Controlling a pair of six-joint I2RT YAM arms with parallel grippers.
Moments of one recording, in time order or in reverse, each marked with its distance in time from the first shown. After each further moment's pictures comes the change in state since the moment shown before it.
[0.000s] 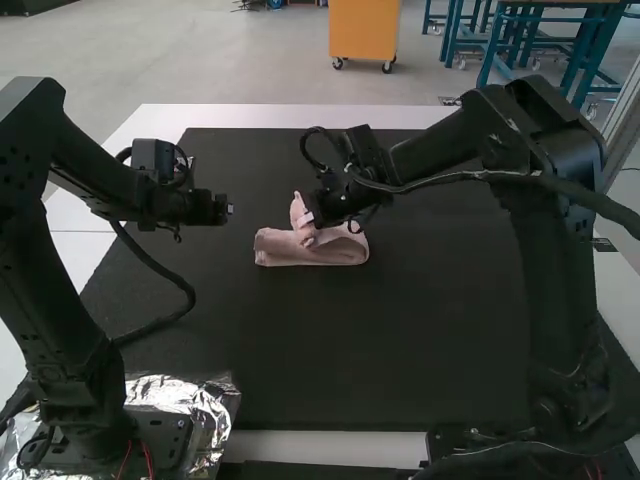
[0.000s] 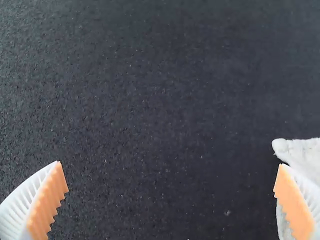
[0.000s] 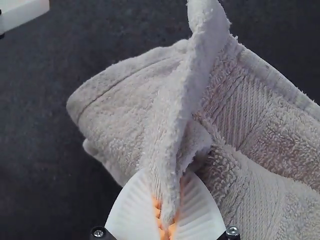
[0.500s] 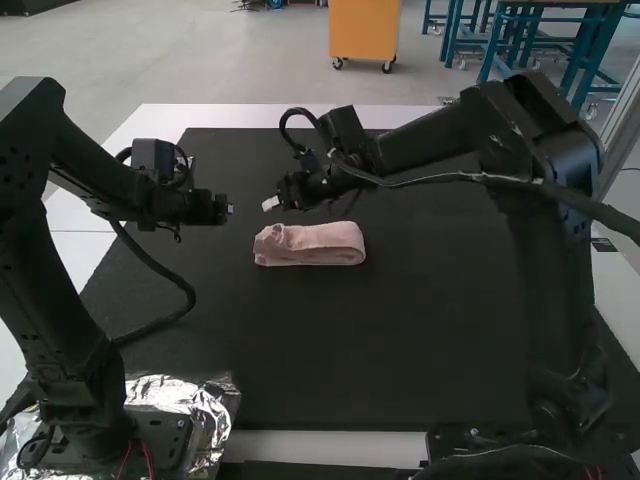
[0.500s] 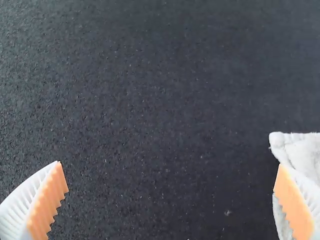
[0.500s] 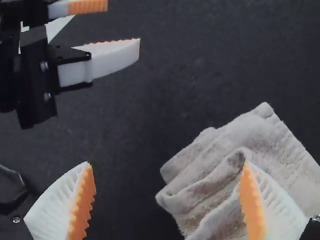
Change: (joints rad) left arm 0.000 0.000 0.000 0.000 0.000 0.000; right arm 0.055 -0.038 0.083 0.026 -0.051 0.021
